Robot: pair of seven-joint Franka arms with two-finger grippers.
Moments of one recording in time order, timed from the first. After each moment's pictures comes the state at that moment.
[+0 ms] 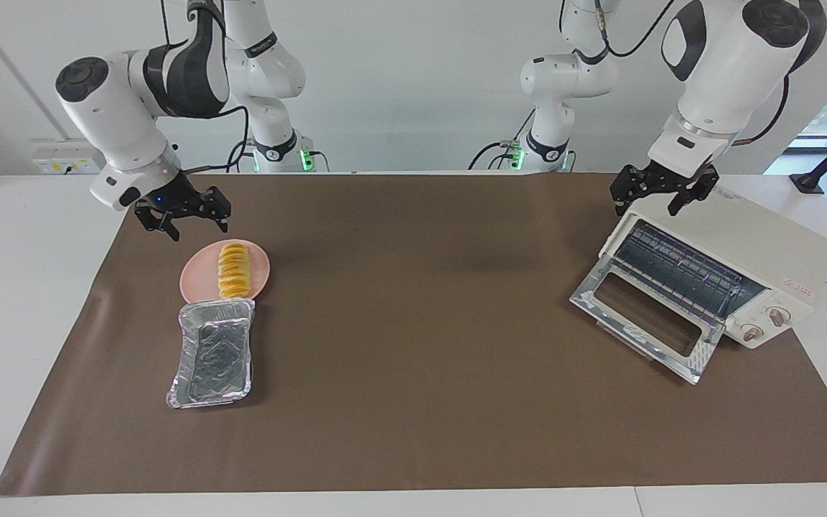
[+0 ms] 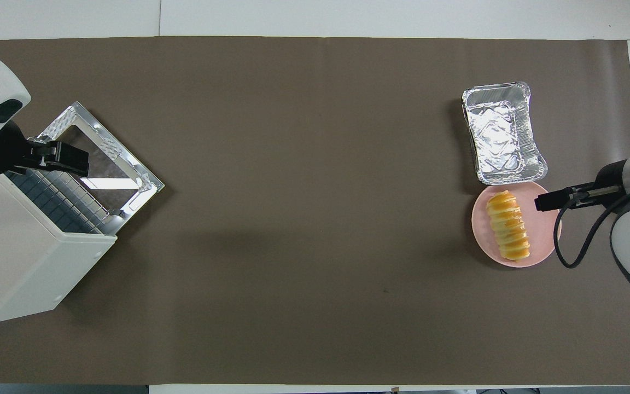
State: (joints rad) left arm -0.03 0.00 -0.12 -1.64 0.03 1.61 -0.04; right arm -0.19 -0.13 0.10 -2.01 0.08 1.85 -0.25
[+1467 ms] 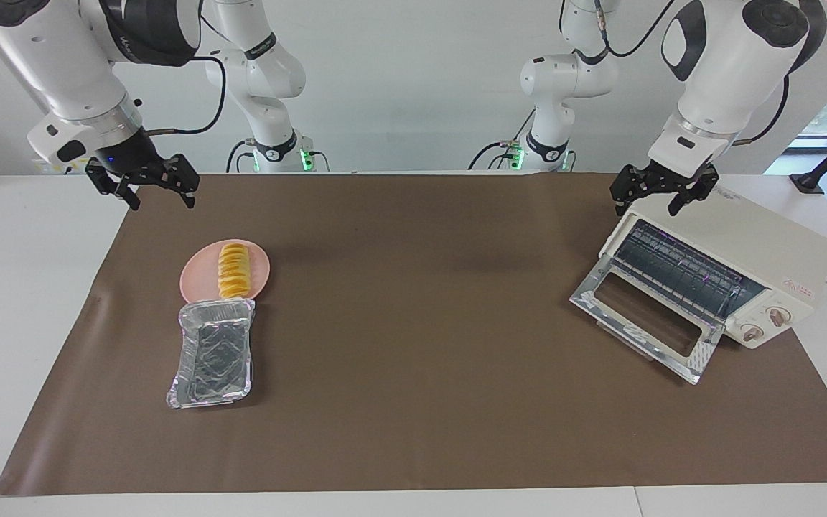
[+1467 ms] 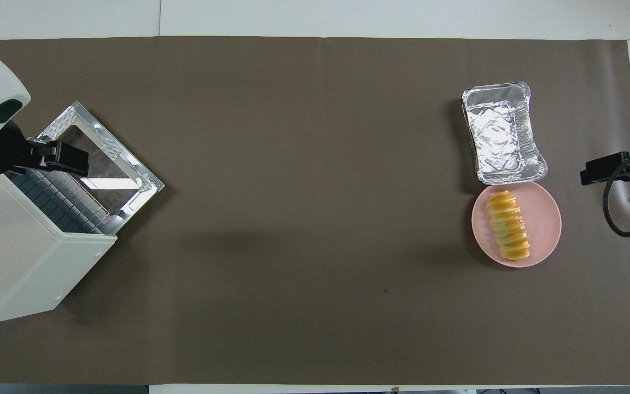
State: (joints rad) left arm -0.03 0.00 -0.12 -1.64 0.03 1.61 -0.04; right arm -0.19 -0.05 0.10 -1.72 0.01 1.64 -0.09
